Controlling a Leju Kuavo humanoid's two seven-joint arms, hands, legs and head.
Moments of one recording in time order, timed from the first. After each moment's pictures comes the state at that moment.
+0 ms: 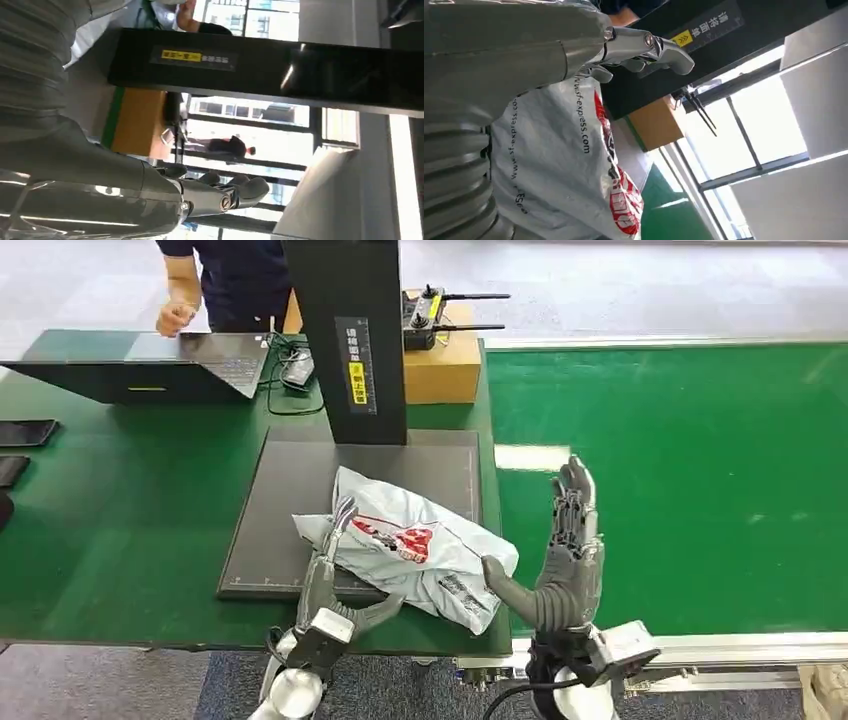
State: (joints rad) left arm -0.10 -0.21 -0.39 -1.02 -0.53 0.46 -0.69; right arm -0.03 0.06 0.33 -1.77 0.08 -0.27 -0.70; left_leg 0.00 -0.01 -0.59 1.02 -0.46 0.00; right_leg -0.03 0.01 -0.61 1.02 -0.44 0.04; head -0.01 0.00
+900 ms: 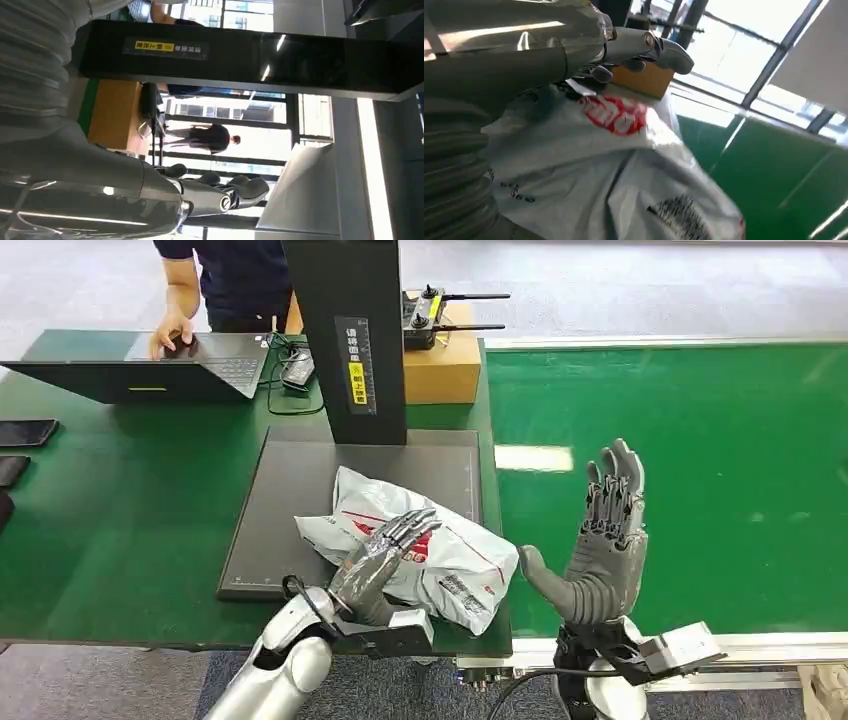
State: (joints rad) left arm -0.28 -0.15 -0.49 -0.99 -1.09 0.15 -0.41; right arm -0.03 0.11 0.18 -1.83 0.06 -0.09 -0.70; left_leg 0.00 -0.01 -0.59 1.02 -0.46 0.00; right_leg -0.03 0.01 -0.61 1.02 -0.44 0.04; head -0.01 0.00
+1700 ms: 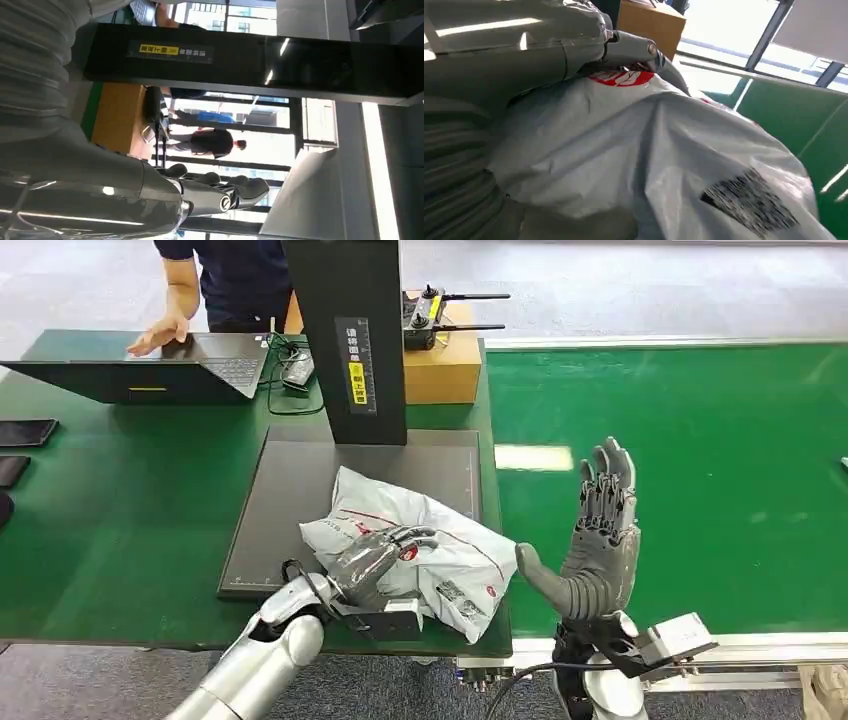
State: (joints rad) left arm -0.41 -0.10 -0.55 -0.80 -1.01 0.14 -0.45; right arm -0.04 0.13 0.15 -1.80 0.07 -0.05 -0.70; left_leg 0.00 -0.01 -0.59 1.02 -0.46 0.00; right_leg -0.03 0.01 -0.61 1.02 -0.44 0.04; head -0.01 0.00
